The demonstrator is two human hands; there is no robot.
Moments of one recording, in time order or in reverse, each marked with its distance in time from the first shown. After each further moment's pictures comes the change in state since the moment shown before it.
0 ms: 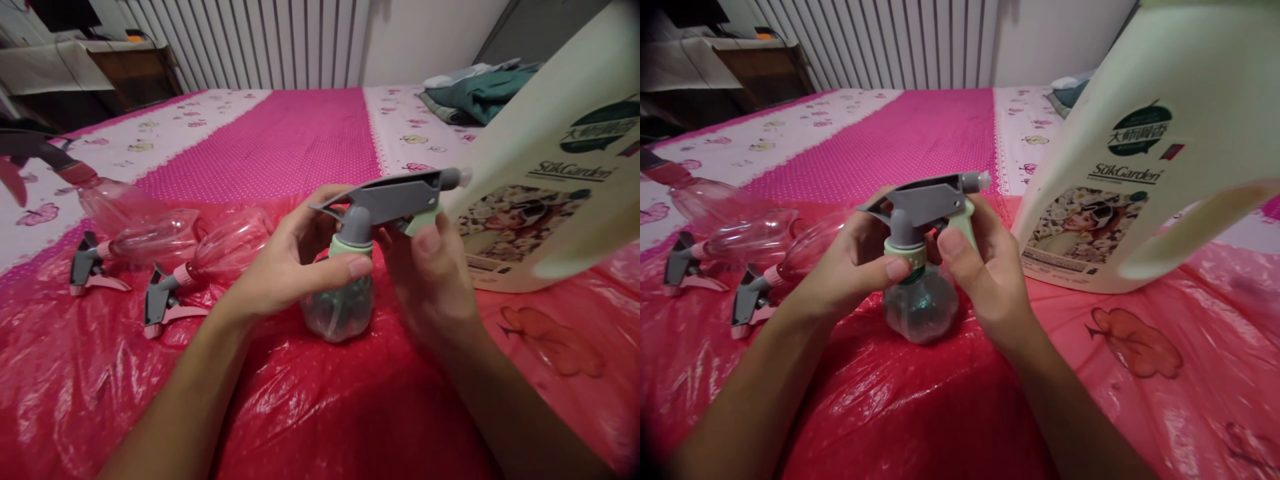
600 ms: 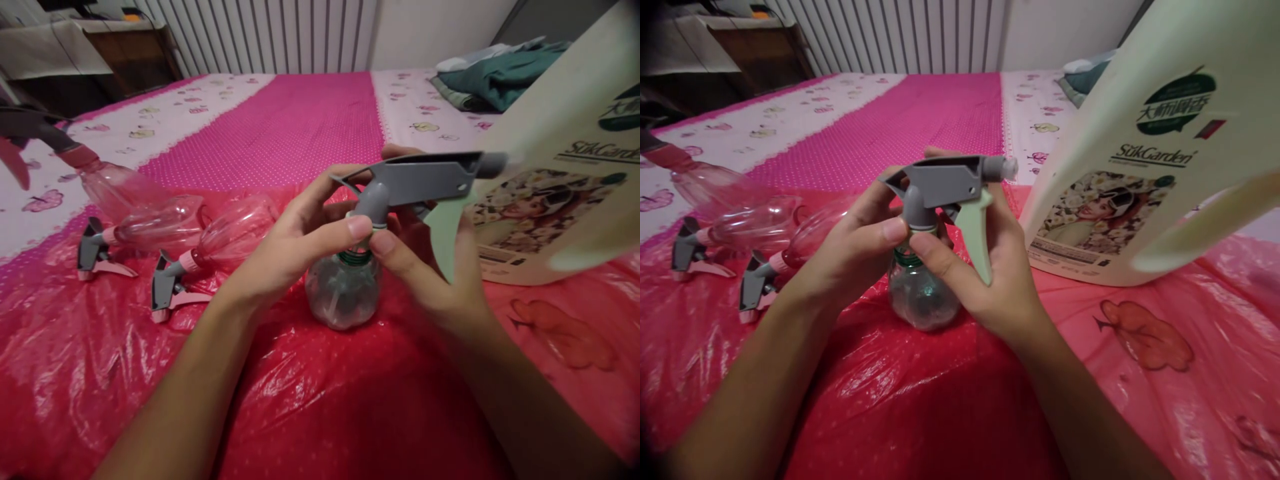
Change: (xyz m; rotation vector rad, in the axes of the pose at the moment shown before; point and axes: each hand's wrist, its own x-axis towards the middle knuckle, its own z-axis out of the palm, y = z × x) left_hand -0.004 -0.003 0.000 -0.045 0.044 -0.104; right_hand 0.000 -0.018 0.007 -0.066 -0.040 -0.039
